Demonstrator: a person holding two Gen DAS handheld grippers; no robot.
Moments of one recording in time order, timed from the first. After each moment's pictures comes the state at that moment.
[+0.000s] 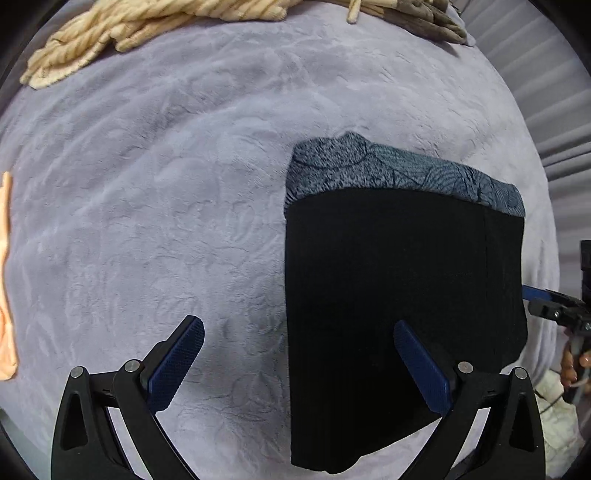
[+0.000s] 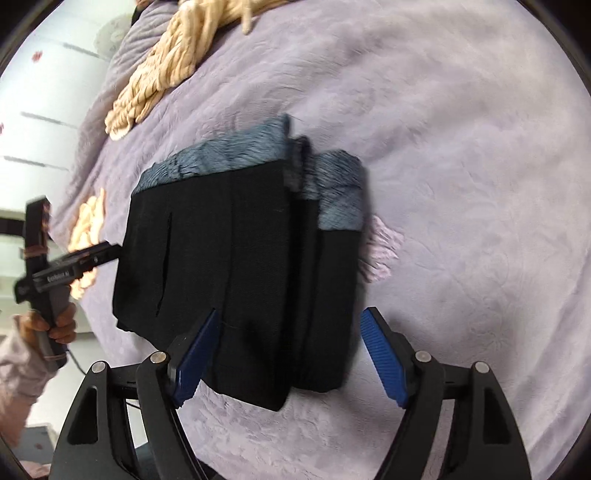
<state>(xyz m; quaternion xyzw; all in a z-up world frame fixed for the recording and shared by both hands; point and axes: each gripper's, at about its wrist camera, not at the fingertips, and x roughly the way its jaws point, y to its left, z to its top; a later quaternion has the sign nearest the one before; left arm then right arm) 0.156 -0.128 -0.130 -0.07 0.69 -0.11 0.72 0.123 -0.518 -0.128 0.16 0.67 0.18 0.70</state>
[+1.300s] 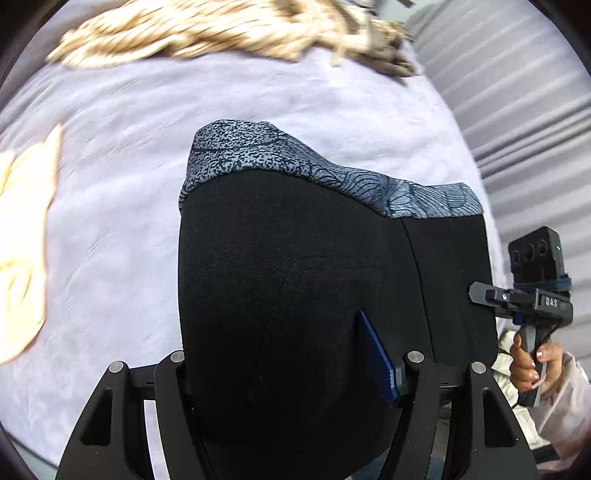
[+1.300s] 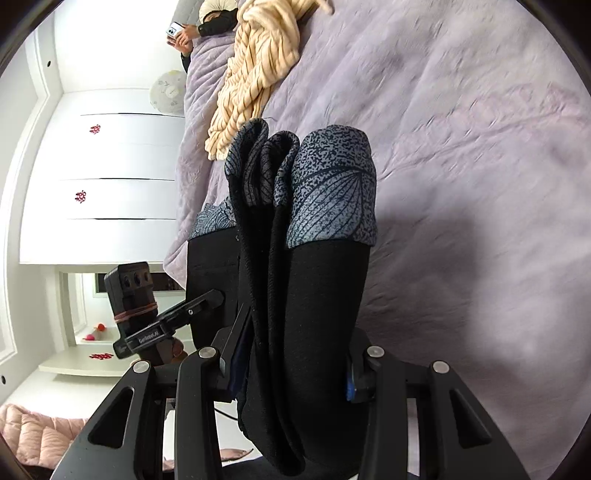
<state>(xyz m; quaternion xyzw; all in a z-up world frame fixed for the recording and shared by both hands) 0.073 0.026 -0.064 -0.12 0.63 -0.19 0.74 0.042 -0.358 -0.103 0.39 0.59 0.27 0.65</state>
